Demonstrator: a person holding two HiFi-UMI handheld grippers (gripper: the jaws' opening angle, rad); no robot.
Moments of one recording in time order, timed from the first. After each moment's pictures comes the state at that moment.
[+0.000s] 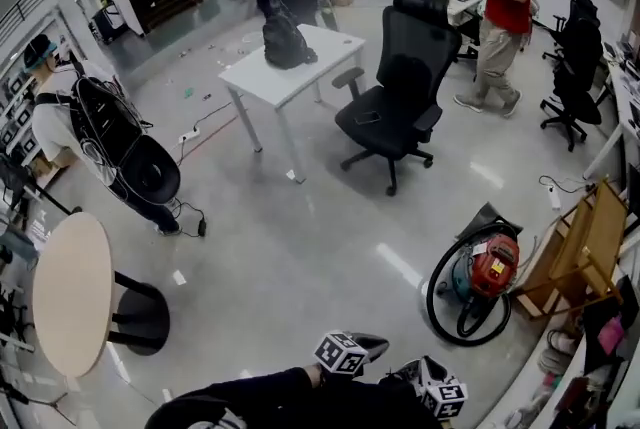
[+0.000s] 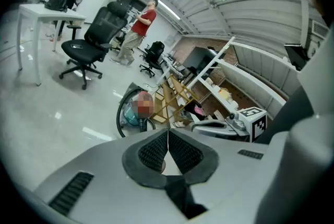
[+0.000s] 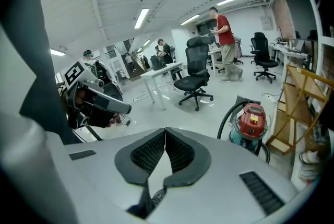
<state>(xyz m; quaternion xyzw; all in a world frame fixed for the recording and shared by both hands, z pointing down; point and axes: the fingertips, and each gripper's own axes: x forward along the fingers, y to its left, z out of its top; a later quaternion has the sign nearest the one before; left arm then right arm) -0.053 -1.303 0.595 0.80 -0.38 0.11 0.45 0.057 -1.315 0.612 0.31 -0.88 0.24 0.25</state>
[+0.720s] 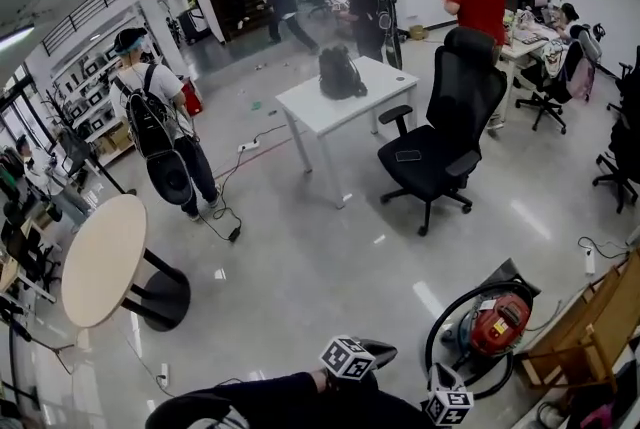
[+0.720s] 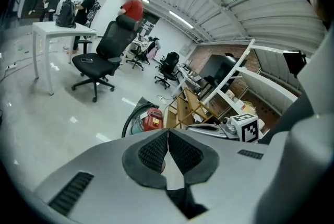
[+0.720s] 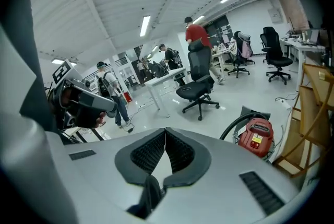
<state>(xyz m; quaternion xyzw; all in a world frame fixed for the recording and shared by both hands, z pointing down) 0.034 -1.449 0.558 0.74 -0.50 0.10 0.43 0.137 -1.500 0.590 0.24 -0.92 0.25 0.20</state>
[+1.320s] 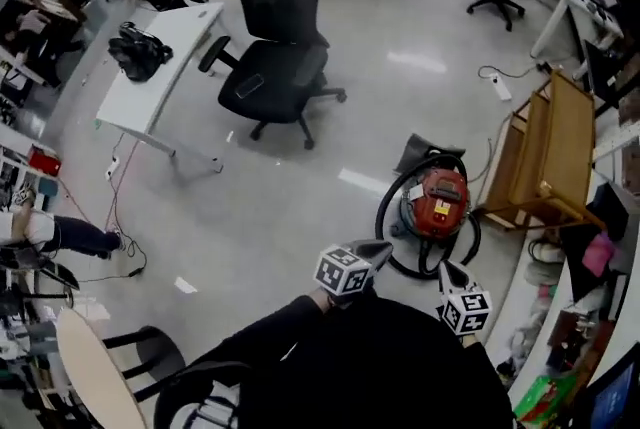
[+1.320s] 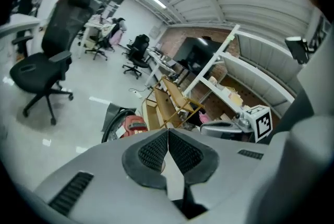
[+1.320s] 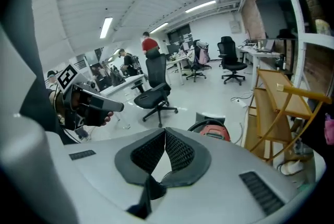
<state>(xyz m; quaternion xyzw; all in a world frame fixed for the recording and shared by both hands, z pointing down) 0.090 -1.680 0.597 0.84 -0.32 0.17 0.40 0.227 -1.665 0.603 0.45 -0.82 0.27 0.22</state>
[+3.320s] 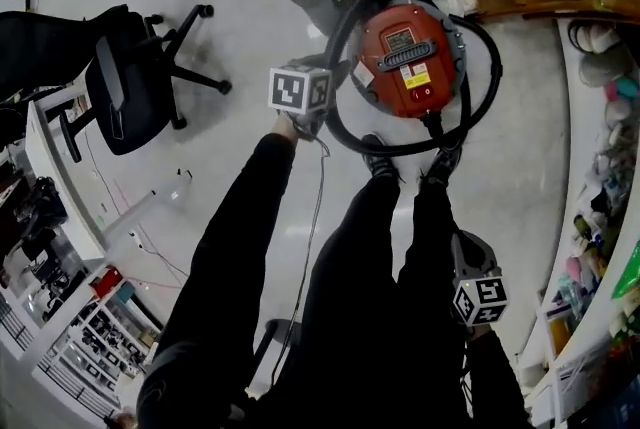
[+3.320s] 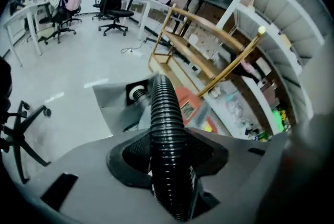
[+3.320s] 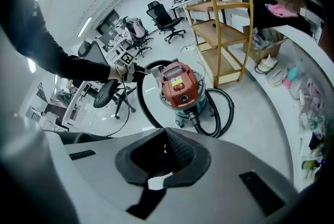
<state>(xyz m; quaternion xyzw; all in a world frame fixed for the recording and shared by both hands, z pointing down) 0.204 -2.033 1.033 0.81 -0.20 0.44 0.34 0.297 -1.631 0.902 0.57 -0.60 0.53 0.19</state>
